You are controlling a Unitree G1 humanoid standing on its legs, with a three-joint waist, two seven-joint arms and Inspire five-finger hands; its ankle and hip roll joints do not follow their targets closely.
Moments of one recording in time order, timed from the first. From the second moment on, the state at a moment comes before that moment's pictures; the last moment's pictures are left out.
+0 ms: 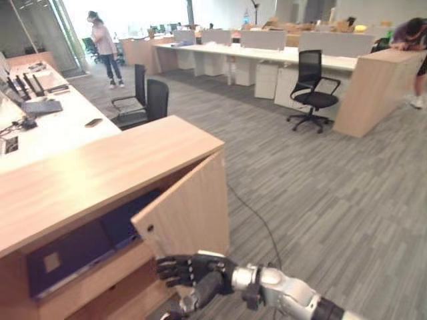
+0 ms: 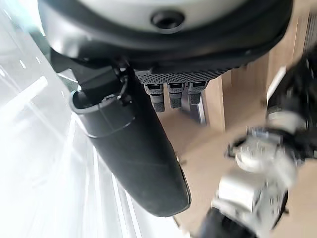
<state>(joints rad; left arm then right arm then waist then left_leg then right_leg) -0.04 0.17 -0.26 1.32 0.12 -0.01 0.02 -0.23 -0.32 0.93 0.17 0.78 0.13 0.41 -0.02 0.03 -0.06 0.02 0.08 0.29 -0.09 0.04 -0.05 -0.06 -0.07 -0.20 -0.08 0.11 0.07</state>
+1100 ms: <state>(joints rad) -0.04 0.17 -0.20 1.34 -0.10 -0.04 0.01 0.02 -0.30 0.19 1.27 0.36 0.02 0.12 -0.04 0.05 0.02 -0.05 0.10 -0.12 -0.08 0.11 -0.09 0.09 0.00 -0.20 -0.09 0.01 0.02</state>
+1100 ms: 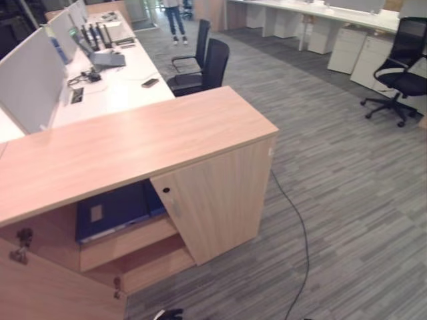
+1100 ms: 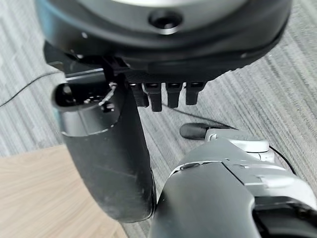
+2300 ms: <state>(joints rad) 0.06 0.52 0.26 1.20 -0.62 -0.02 0.01 0.04 -0.34 0.02 1.37 0.44 0.02 0.10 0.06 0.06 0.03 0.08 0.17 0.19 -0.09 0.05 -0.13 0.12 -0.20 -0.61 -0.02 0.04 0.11</state>
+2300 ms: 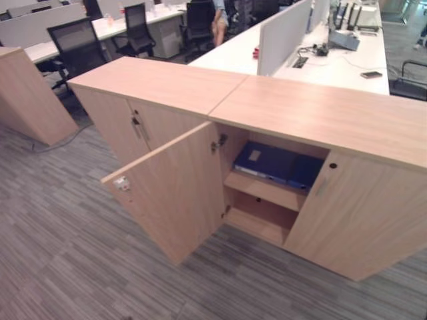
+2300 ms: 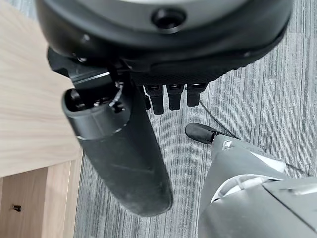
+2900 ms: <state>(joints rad) -0.22 0.77 0.11 1.00 -0.61 -0.02 0.03 0.08 -0.34 0.03 1.34 0.44 0.03 0.12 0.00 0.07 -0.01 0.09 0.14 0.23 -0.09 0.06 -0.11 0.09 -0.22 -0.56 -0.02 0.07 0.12</state>
